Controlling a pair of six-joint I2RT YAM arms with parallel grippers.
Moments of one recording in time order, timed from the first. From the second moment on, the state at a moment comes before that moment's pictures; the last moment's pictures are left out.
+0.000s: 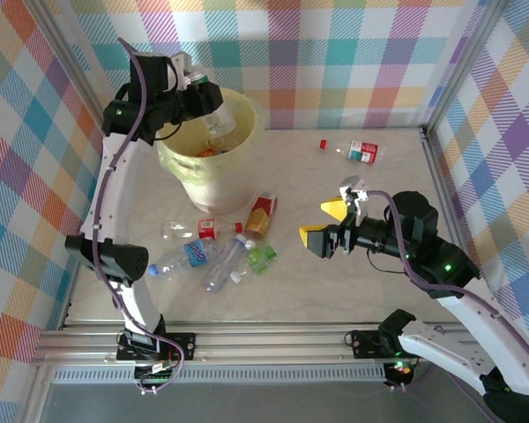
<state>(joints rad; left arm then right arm) -0.21 1.84 2.30 -0.97 0.29 -0.42 0.68 0.77 1.06 -0.55 -0.39 0.27</state>
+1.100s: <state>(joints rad) -0.16 2.09 2.33 -1.26 0.11 -0.39 0.68 0.83 1.06 -0.63 -0.35 0.27</state>
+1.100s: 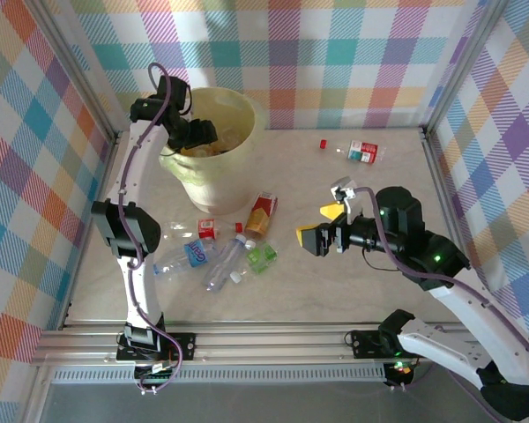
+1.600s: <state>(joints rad) -0.15 1.97 2.35 -1.19 0.17 -0.38 0.68 0.87 1.00 -0.60 -0.34 0.40</state>
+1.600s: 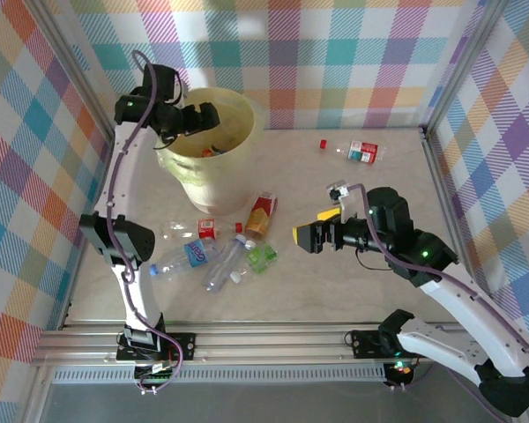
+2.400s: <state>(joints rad) -0.40 1.22 1.52 -1.03 0.49 -0.18 0.68 0.83 0.94 -0.65 -0.51 0.33</state>
